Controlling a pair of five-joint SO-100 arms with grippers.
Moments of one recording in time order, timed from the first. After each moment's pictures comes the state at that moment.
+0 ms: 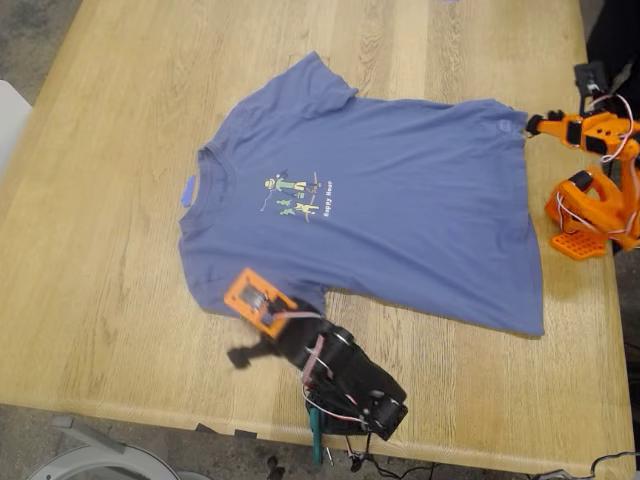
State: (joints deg) arm 0 -48.6 161.3 114.7 83.9 -95.5; arm 1 38.8 170.9 116.2 82.5 -80.2
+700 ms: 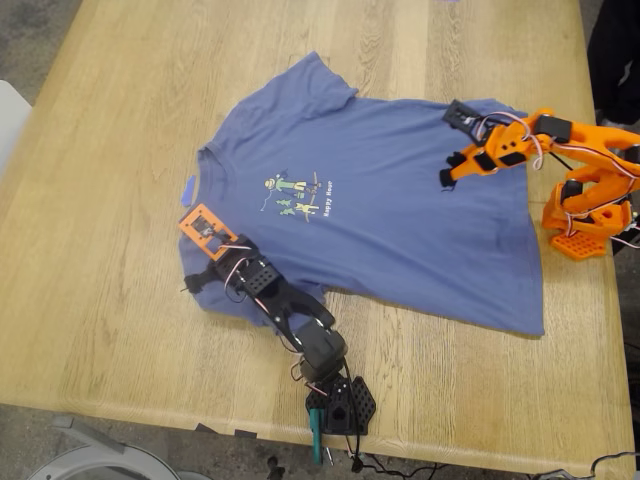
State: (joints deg) arm 0 -43.2 98.4 117.6 10.5 -96.3; arm 1 4.2 126.7 114.3 52.3 -77.2
